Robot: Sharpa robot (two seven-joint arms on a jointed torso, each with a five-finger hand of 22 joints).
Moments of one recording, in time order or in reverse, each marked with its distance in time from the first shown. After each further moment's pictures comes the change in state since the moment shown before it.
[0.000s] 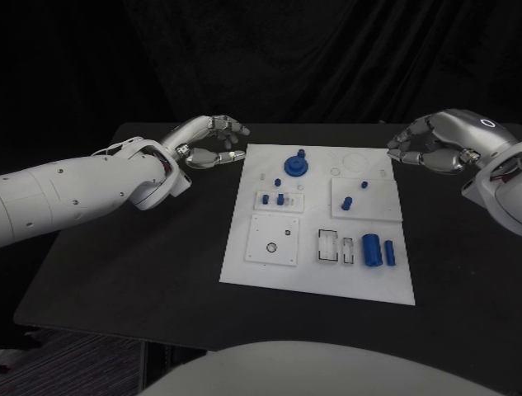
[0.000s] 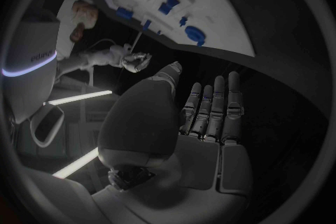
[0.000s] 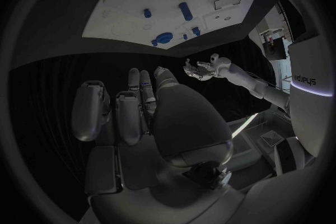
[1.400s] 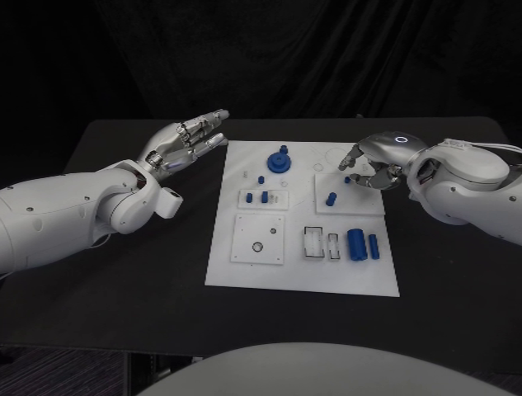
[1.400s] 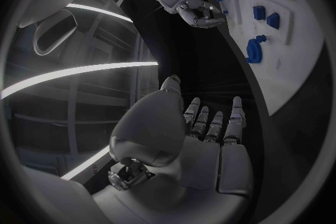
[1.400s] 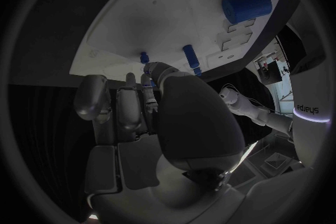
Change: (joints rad) left arm -0.025 -0.002 0.000 0.075 0.502 0.324 0.124; left_hand 0.039 0.198 -0.272 0.007 0.113 -0.272 -0.072 -0.030 -0.176 -0.276 -0.052 -0.226 -0.333 -0.391 0.026 -0.442 -0.393 0.022 -0.345 0.073 -0.088 -0.538; right arm -0.079 0.123 -0.001 -0.112 -0.168 0.167 -0.066; right_hand 0.004 -0.199 0.457 -0.049 0.007 -0.067 -0.028 0.000 -0.024 -0.055 0.017 -0.107 -0.244 -0.063 0.008 -0.050 -0.108 0.031 -0.058 0.008 -0.120 0.000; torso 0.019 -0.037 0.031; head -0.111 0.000
